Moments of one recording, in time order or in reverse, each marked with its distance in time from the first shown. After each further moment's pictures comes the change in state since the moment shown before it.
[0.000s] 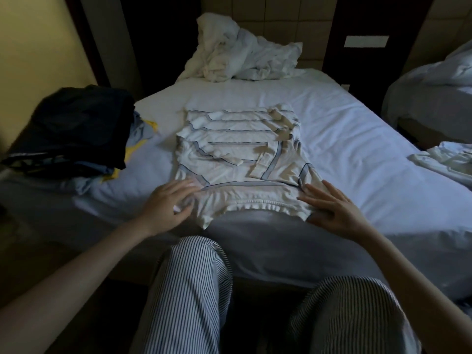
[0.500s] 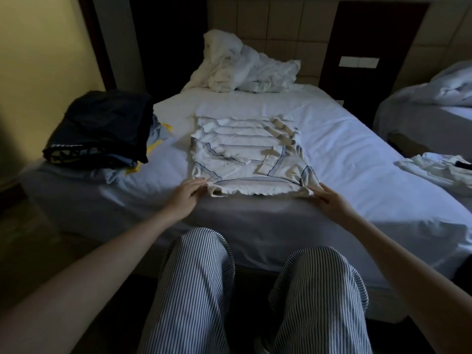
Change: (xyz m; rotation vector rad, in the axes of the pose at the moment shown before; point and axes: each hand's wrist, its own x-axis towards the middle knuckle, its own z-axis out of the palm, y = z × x) left_hand -0.003 0.011 0.007 -0.348 0.078 -0.288; right_hand 0.003 -0.040 -0.008 0.212 0.010 0.359
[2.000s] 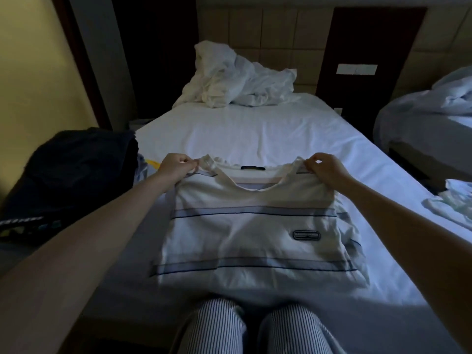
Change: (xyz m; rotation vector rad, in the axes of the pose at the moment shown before) left_hand 0.210 0.001 -0.070 -0.261 0.019 -0.444; right_hand 0.209 -0.066 -0.055 0.087 0.146 0.207
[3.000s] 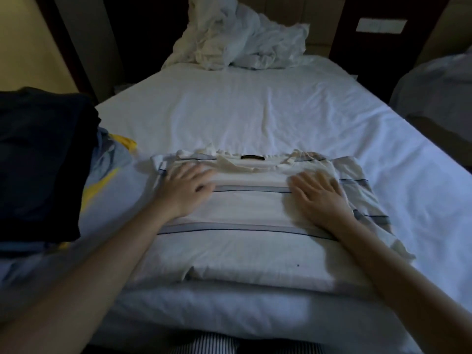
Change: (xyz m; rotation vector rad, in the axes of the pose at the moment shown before) left_hand 0.032 -0.090 0.089 0.878 -0.271 0.331; right_hand -0.010 0.050 0.101 -0.485 -0.251 -0.127
